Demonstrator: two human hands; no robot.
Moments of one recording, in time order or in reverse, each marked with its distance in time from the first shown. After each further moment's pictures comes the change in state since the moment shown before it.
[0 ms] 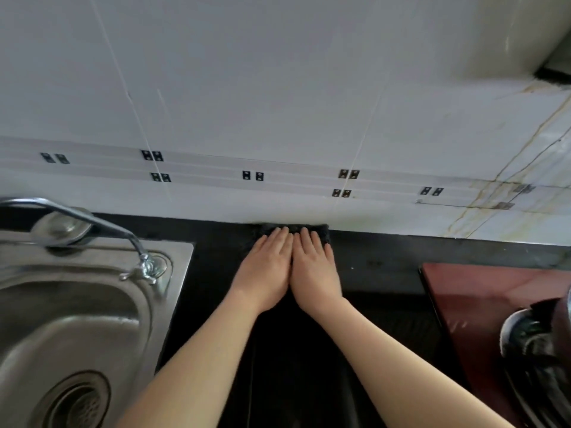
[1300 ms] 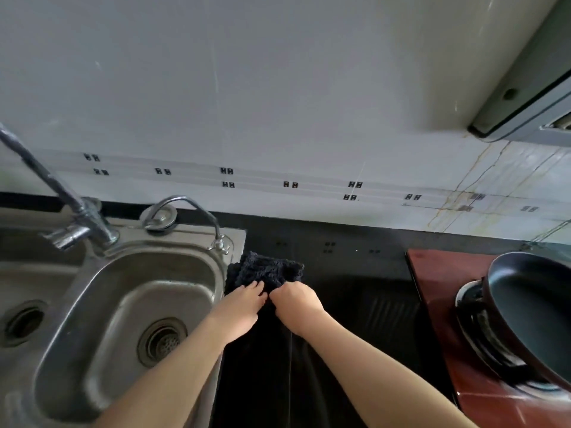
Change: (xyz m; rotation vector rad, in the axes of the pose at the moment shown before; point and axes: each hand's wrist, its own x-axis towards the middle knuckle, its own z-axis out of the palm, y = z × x) left_hand -0.173 -0.029 -0.070 0.012 -0.331 -0.005; right_hand -0.119 -0.113 -0.054 -0.242 -0.356 -0.301
